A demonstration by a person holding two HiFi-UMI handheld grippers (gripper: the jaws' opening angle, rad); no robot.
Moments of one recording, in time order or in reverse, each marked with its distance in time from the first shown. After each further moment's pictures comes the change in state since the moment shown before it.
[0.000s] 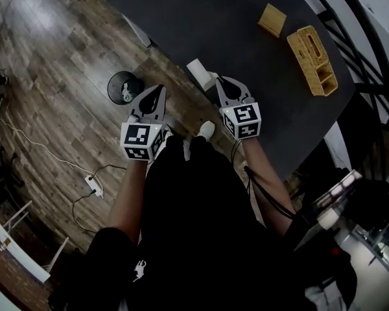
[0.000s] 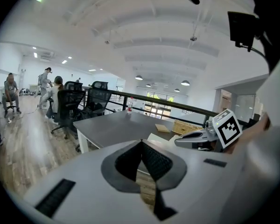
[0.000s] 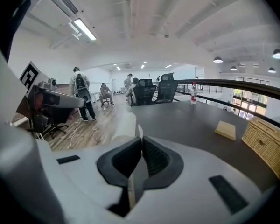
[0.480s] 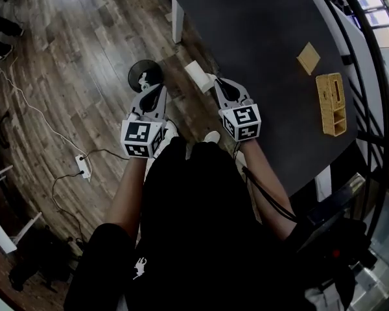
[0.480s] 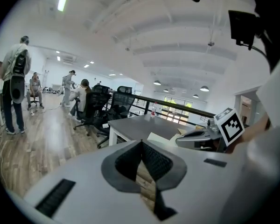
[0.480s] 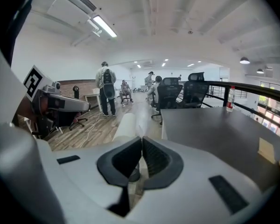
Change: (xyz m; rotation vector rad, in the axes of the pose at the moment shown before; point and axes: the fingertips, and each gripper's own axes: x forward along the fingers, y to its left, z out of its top) left arm -0.086 0.126 -0.019 -0.106 -0.053 0.199; right arm 0.087 0.135 0.045 -0.128 0.021 0.222
